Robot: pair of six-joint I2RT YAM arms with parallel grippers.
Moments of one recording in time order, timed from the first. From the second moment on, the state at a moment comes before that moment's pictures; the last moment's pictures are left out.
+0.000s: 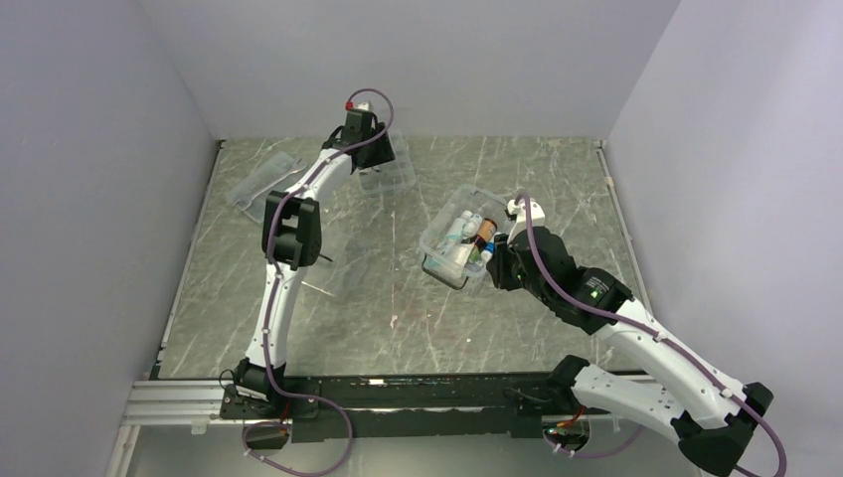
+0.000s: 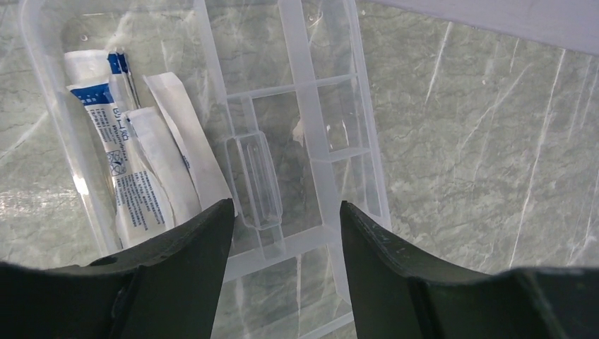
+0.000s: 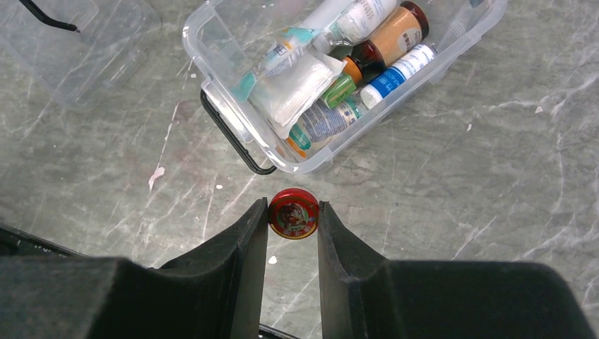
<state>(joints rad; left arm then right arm) -0.30 2.56 2.30 -0.39 0.03 -0.52 0.77 0.85 0.93 -0.71 0.31 0.39</state>
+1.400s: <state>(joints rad) -0.29 2.60 2.31 -0.39 0.09 -0.52 0.75 0.85 0.89 -0.69 0.28 0.39</state>
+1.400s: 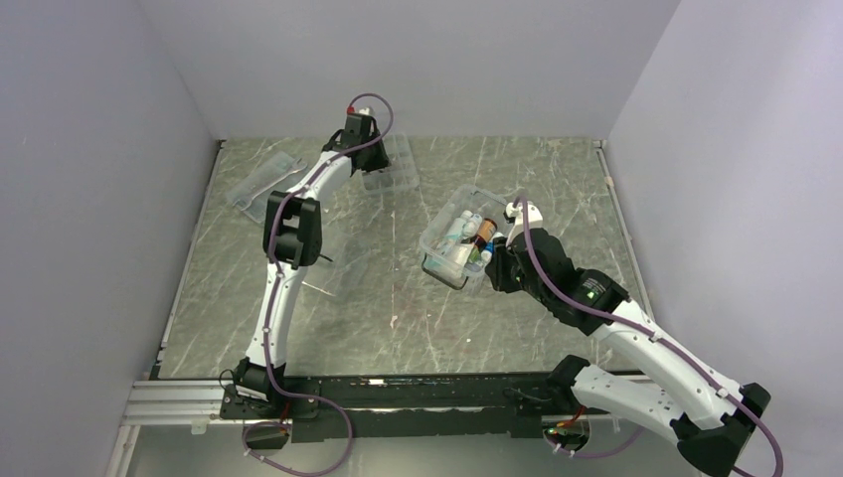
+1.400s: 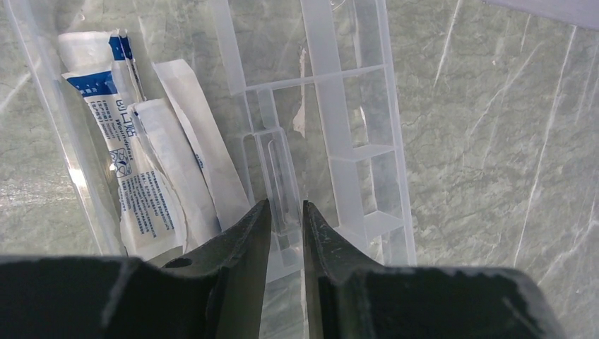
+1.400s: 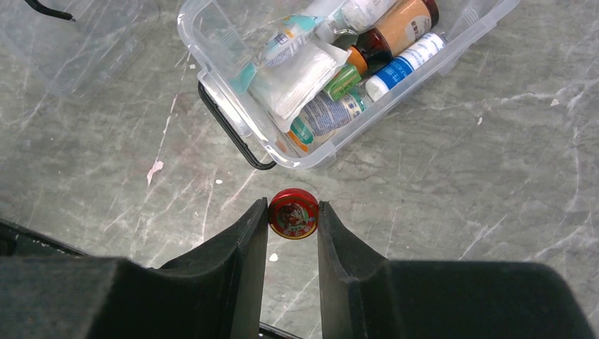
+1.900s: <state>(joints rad) -0.29 2.50 2.15 -0.40 0.11 -0.51 0.75 0.79 0.89 -0.69 0.25 0.41</state>
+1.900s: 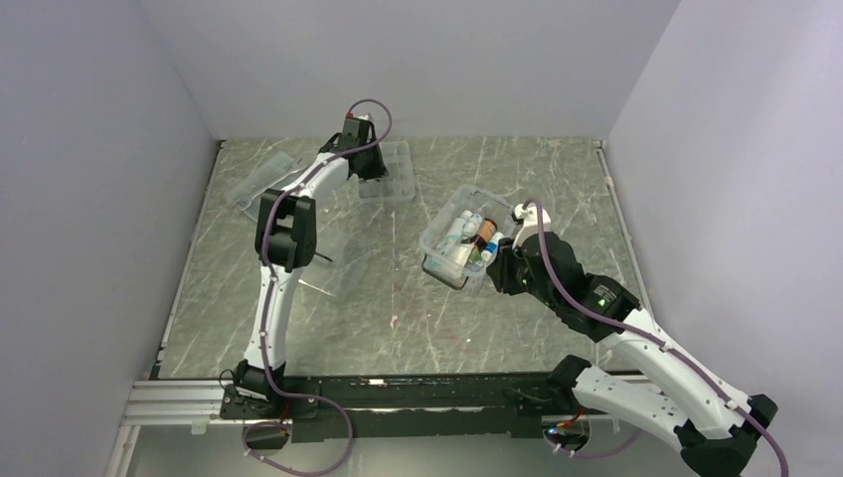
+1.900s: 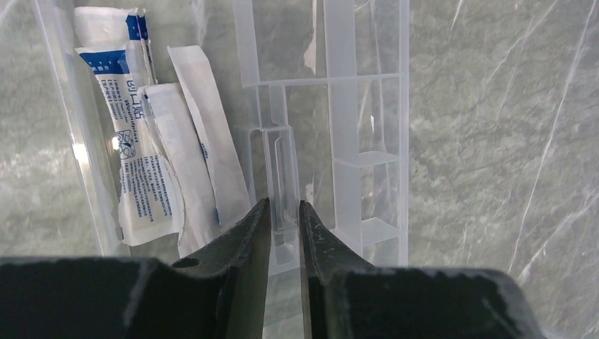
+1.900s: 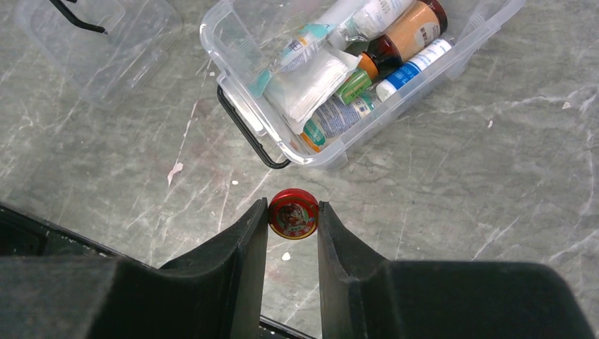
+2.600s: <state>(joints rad) -0.39 2.22 1.72 -0.38 0.14 -0.48 0.75 0.72 0.85 -0.71 0.25 0.45</state>
